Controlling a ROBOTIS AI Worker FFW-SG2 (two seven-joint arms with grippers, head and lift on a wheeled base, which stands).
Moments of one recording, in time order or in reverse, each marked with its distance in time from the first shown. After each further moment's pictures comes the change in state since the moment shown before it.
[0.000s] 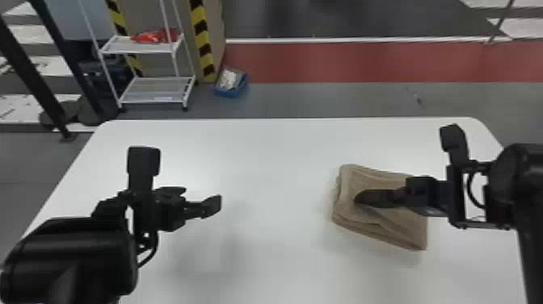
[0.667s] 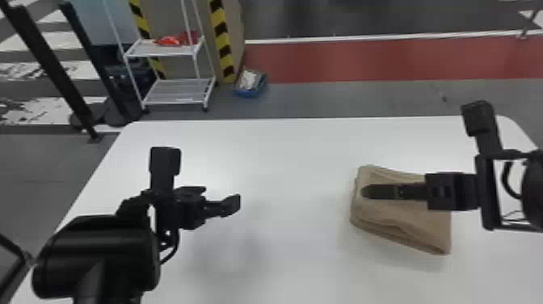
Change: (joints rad) left arm 0.004 0.000 0.009 -0.008 0.000 0.002 -0.009; right arm 0.119 -0.016 0.163 -0.353 0.220 0.000 0.258
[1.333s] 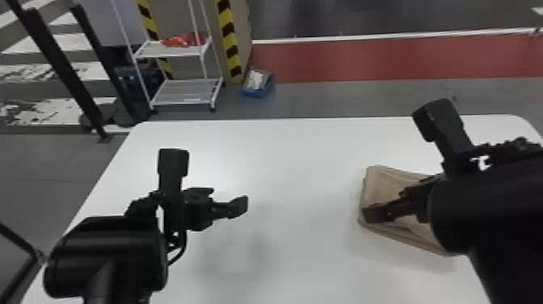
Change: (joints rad) left arm 0.007 0.000 0.002 -0.002 0.001 -0.002 -0.007; right arm -0.001 0.003 0.370 -0.030 0.729 0.000 0.256
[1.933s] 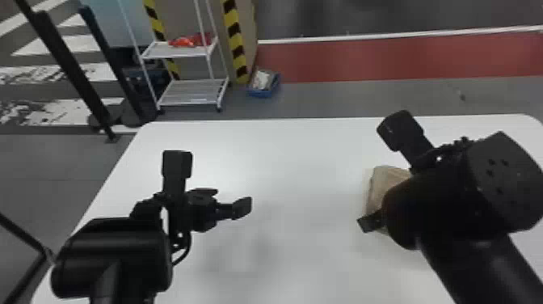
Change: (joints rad) left arm 0.005 0.000 0.015 0.005 0.004 -0.010 -0.004; right arm -0.089 0.023 0.150 0.218 0.143 0.000 0.000
